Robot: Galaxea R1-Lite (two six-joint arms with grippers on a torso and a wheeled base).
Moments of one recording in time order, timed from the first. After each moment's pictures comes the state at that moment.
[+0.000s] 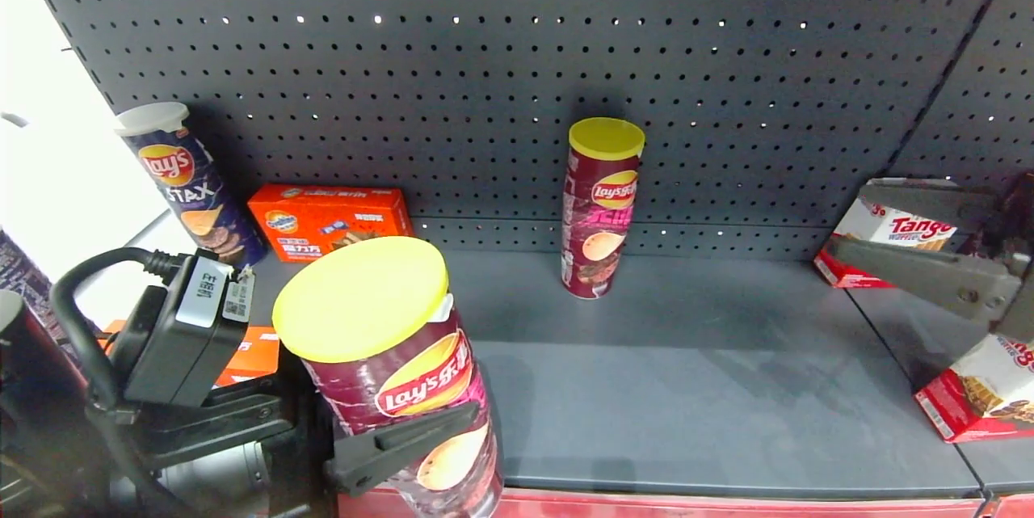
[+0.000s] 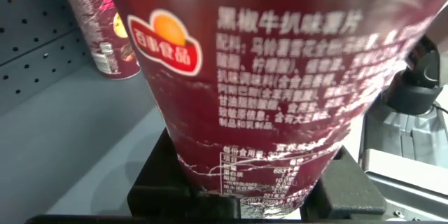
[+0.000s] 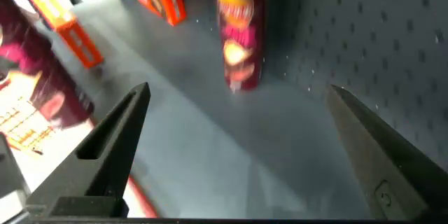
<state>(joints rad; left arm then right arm) -0.58 1.36 -0.34 -1.00 -0.54 0.05 0.27 1.17 -0.79 -0.34 0.52 -0.10</state>
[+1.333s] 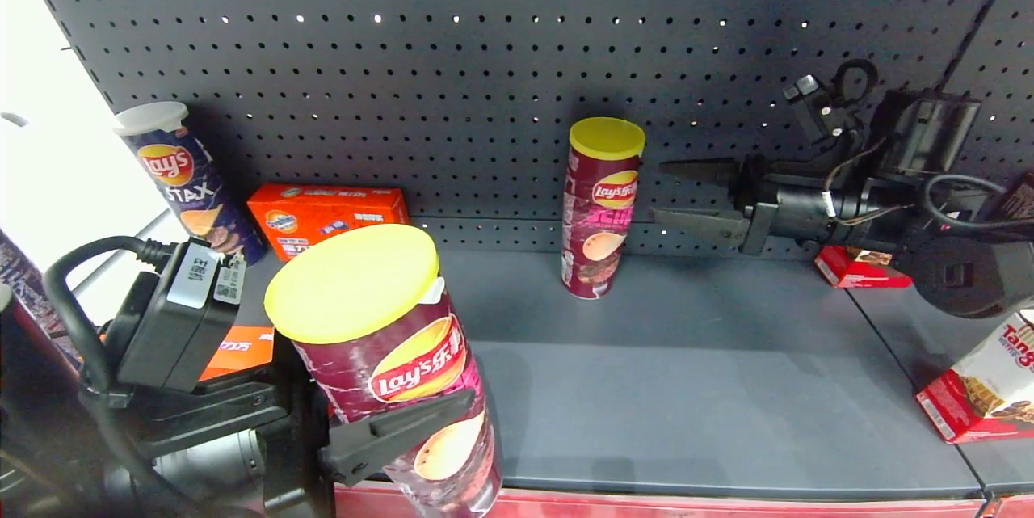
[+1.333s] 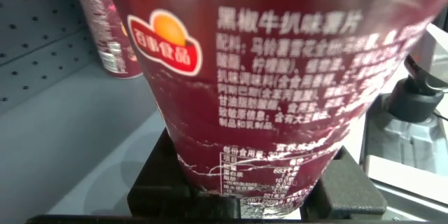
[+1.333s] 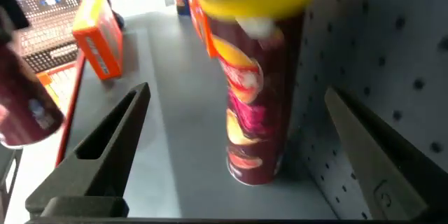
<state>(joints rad) -0.57 1.36 -0.35 -1.00 -0.54 0.02 0.27 1.82 -1.15 -0.72 0.96 -0.11</state>
